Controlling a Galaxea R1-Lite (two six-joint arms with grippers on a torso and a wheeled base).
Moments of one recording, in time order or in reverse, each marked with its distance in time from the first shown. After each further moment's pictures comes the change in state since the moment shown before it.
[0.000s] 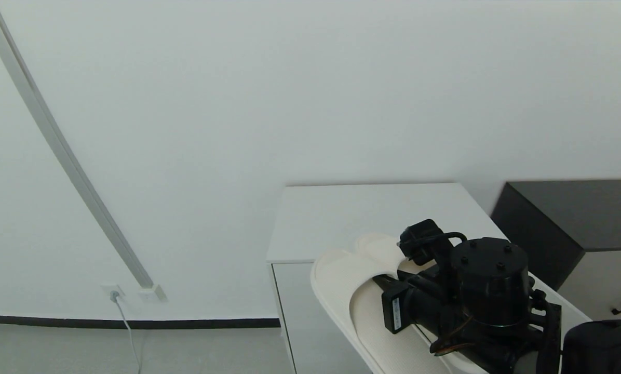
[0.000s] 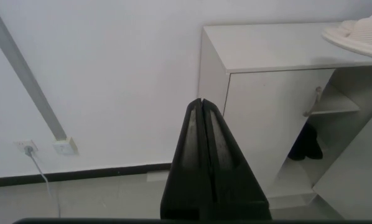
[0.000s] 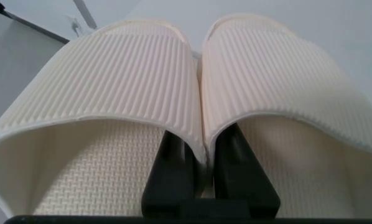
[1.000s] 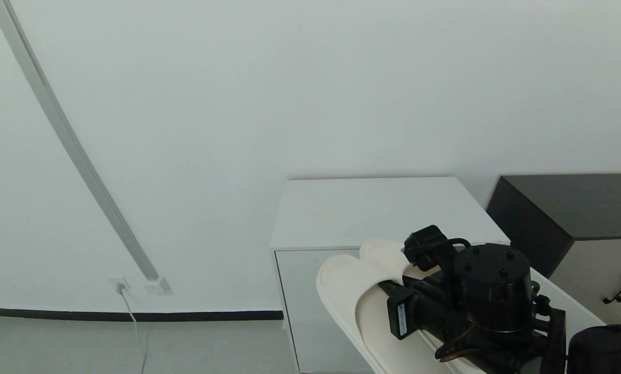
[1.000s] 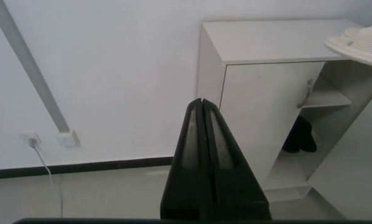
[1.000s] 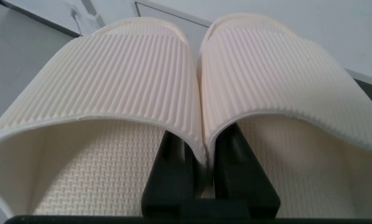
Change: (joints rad) left arm 0.000 0.000 0.000 0.000 0.002 -0.005; right arm 0.003 -0.002 0.033 -0.004 0.000 0.002
